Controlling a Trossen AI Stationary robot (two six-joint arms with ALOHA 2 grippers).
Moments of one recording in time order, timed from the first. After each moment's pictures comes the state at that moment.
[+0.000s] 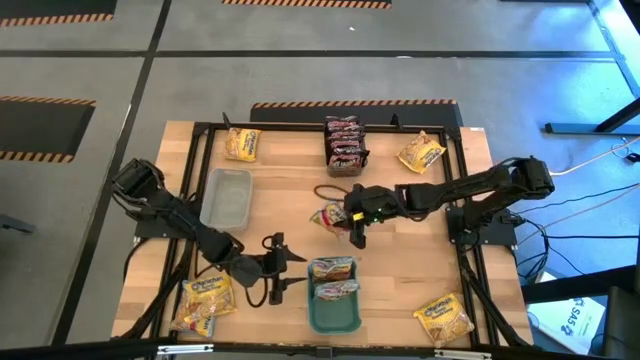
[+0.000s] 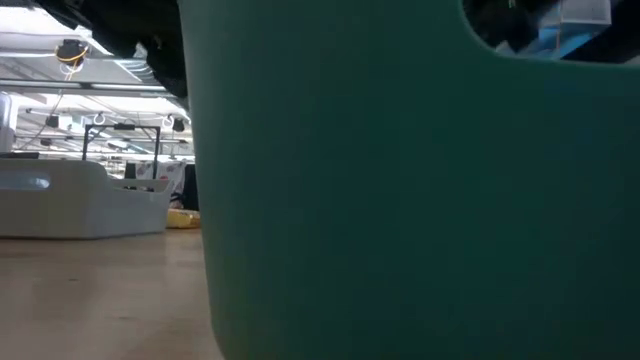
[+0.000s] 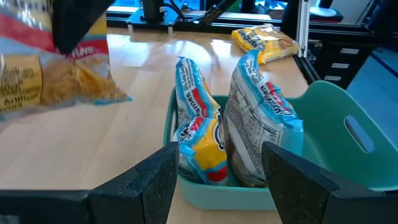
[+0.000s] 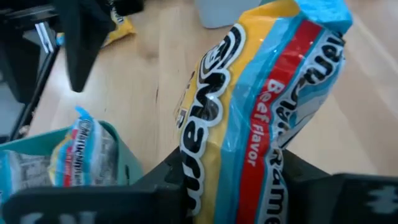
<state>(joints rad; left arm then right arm) -0.60 1.58 0.72 0.43 -0.60 -0.34 0.09 1.50 0.88 0.02 0.00 0.26</state>
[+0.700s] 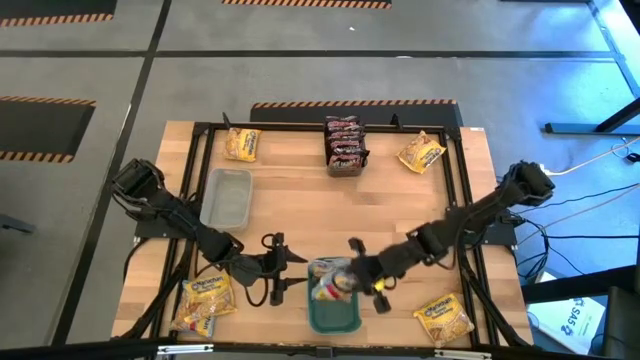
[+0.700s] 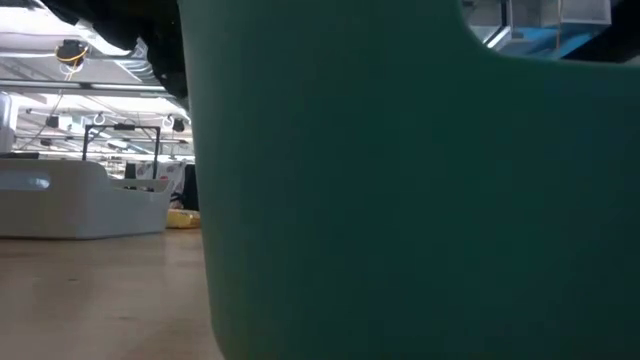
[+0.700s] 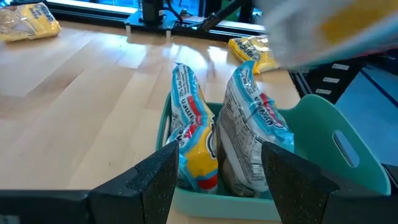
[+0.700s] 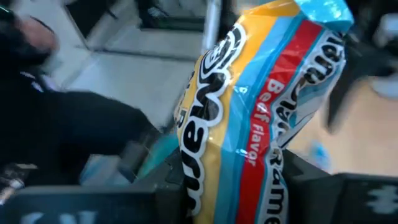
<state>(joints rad) -0.61 1.59 0.72 0.47 -0.59 -0.39 0.50 1.54 1.06 0.04 0.05 0.18</state>
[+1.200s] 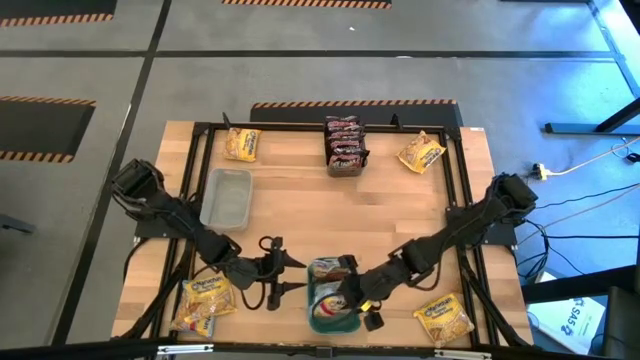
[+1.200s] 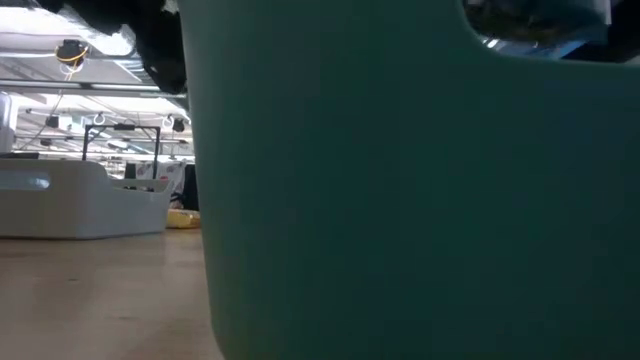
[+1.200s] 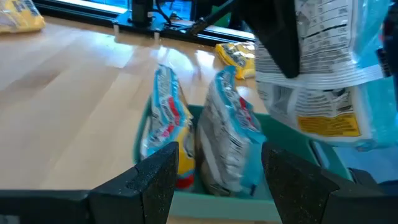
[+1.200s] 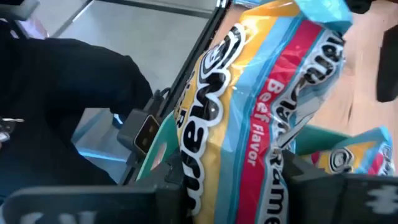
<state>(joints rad) -0.64 1.59 0.72 0.49 -0.59 -0.44 0.55 1.73 1.25 -0.16 0.04 0.18</state>
